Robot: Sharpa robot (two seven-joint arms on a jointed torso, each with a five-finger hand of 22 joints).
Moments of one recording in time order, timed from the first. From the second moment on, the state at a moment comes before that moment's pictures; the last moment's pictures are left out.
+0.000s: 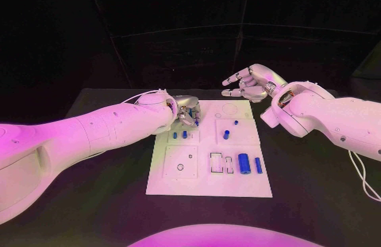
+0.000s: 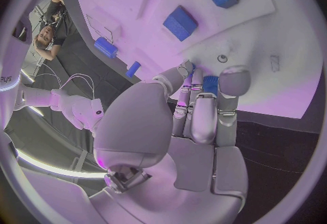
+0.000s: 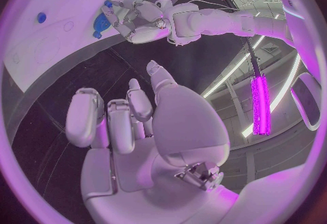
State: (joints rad) left arm 1.19 -0.46 -0.08 1.06 -1.37 -0.05 -0.03; left_hand 1.35 -0.04 0.49 -0.13 0.05 1.04 0.14 0.22 0.08 1.08 0.07 0.34 0.06 1.46 -0.01 1.34 1.07 0.15 1.40 0.08 0.97 0.85; right arm 1.27 -0.78 -0.04 1.49 -0.92 -0.38 0.06; right_hand 1.30 0.00 0.01 0.00 0.30 0.93 0.16 0.08 0.07 1.34 0.07 1.21 1.20 1.47 -0.01 1.48 1.31 0.09 1.40 0.09 1.39 1.14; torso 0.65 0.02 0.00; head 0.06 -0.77
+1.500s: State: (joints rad) left arm 1.18 -0.63 -0.02 1.17 -1.24 -0.03 -0.02; left_hand 1.32 -0.07 0.50 -0.14 0.05 1.06 0.14 0.20 0.07 1.10 0.07 0.31 0.06 1.46 -0.01 1.34 1.06 0.15 1.40 0.08 0.98 0.87; right arm 1.27 -0.78 -0.04 1.48 -0.92 -0.38 0.06; right_hand 1.30 0.00 0.01 0.00 0.30 0.93 0.16 0.08 0.07 1.34 0.07 1.21 1.20 1.47 -0.01 1.48 1.31 0.09 1.40 0.09 1.39 1.14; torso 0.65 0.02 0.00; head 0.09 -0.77
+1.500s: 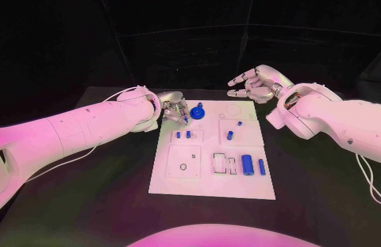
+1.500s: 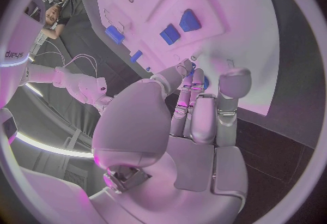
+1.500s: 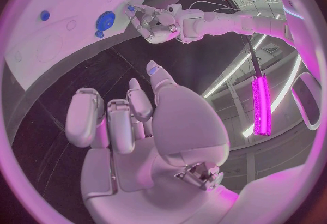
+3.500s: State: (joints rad) left arm 1.16 -0.61 -0.02 1.15 -1.27 0.00 -0.05; left_hand 1.30 -0.11 0.48 -0.16 0.05 0.99 0.17 0.14 0.06 1.04 0.10 0.25 0.06 1.47 0.00 1.34 1.05 0.14 1.40 0.09 0.99 0.87; right arm 1.27 -0.78 -0.04 1.47 -0.92 -0.38 0.06; right_hand 1.30 0.00 0.01 0.00 0.30 0.93 0.16 0.08 0.07 1.33 0.06 1.20 1.19 1.47 -0.01 1.48 1.31 0.09 1.40 0.09 1.38 1.13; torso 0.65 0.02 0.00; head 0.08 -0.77
